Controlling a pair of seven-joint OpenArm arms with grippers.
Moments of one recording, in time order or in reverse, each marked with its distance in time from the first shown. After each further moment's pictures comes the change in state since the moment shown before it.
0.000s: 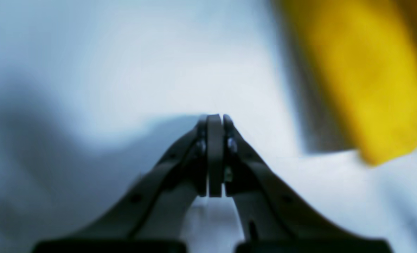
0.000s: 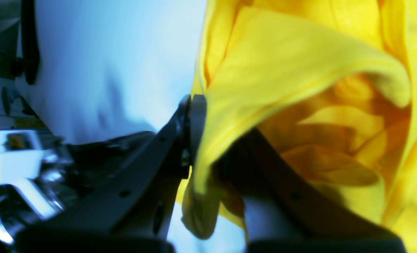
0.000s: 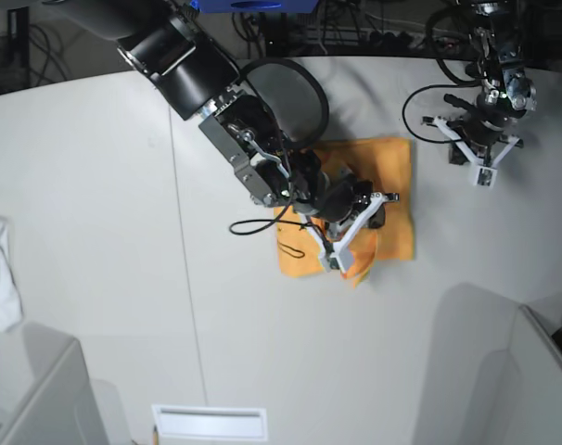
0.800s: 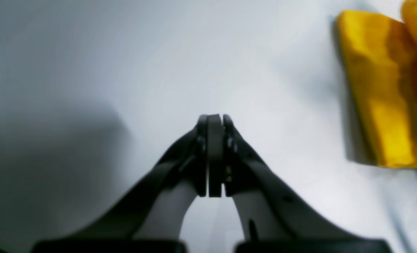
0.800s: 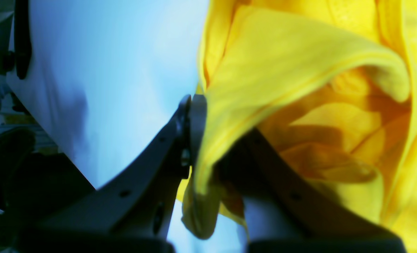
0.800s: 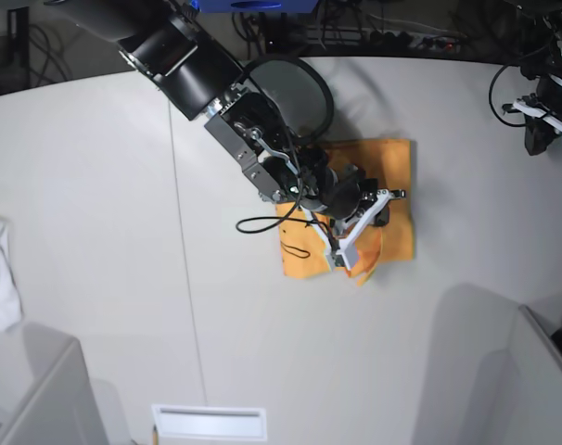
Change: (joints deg) left arm 8.4 0.6 -27.1 6.3 -21.1 -7.8 0.2; right arm 0.3 -0.3 -1.1 -0.9 0.5 -2.1 2.0
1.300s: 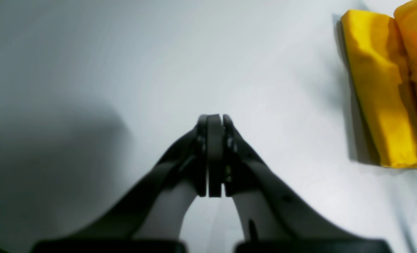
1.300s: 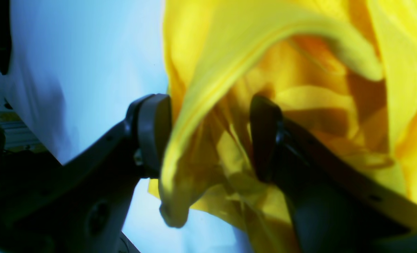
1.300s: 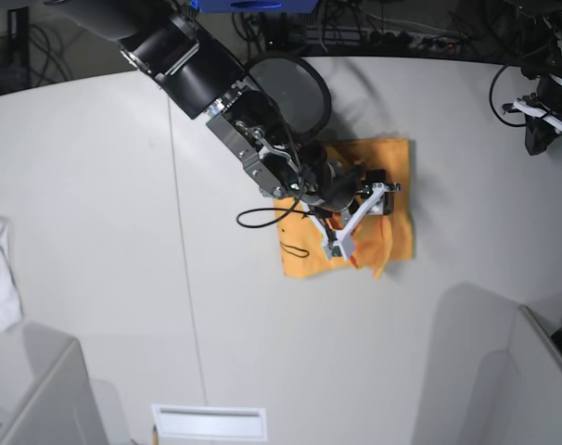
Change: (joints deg) left arm -0.1 -0.1 0.0 -0.1 0.0 -0.1 0.0; right arm -0.3 -0.2 0.0 -4.0 0.2 0.0 0.1
